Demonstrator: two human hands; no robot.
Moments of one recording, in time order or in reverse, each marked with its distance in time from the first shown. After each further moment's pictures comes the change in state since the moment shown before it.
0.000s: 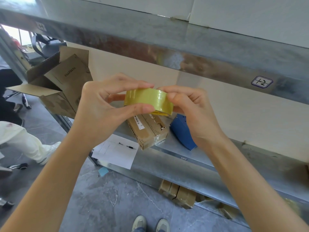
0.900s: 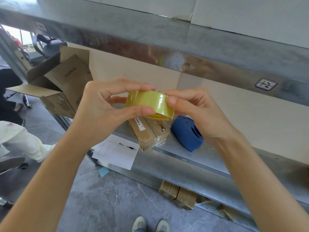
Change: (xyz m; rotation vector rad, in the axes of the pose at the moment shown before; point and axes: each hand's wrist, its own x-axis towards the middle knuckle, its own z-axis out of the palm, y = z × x) left_hand 0.004 -0.002 -0.005 -0.032 -0.071 -0.045; right_hand 0.007 0.003 -0.020 0.021 -0.182 0.074
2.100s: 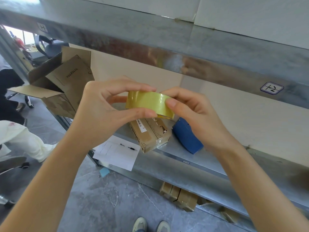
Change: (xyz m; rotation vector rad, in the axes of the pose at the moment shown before) left_hand 0.004 -0.002 -0.002 0.005 0.016 0.016; right_hand 0.003 0.007 0.006 -0.117 -0.016 -0.058
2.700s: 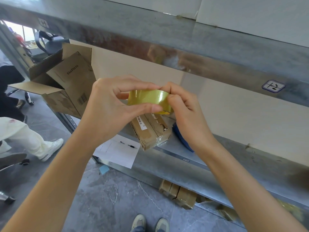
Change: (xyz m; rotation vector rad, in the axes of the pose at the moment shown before) left_hand 0.001 -0.002 0.009 0.128 0.042 -0.049; right_hand 0.008 0.007 0.026 -0.059 0.196 -0.011
